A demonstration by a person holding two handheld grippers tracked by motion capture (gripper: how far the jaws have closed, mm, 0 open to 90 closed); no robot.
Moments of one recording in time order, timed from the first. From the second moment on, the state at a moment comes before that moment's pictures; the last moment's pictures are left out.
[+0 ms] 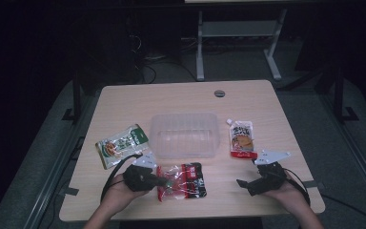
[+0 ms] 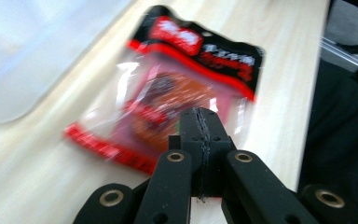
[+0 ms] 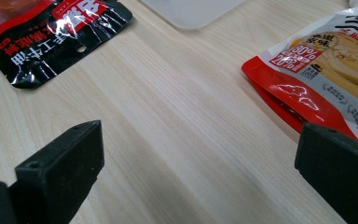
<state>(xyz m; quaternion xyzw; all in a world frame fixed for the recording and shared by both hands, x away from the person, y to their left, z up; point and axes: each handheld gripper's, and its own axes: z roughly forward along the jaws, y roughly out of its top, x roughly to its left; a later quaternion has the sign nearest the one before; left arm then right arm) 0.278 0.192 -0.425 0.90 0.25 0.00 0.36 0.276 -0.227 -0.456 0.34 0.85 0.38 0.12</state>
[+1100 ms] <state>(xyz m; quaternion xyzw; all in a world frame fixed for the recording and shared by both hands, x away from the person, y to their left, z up) 0.295 0.199 -0.450 0.92 0.27 0.01 0.28 0.271 -0.186 -0.440 0.30 0.85 0.43 0.06</state>
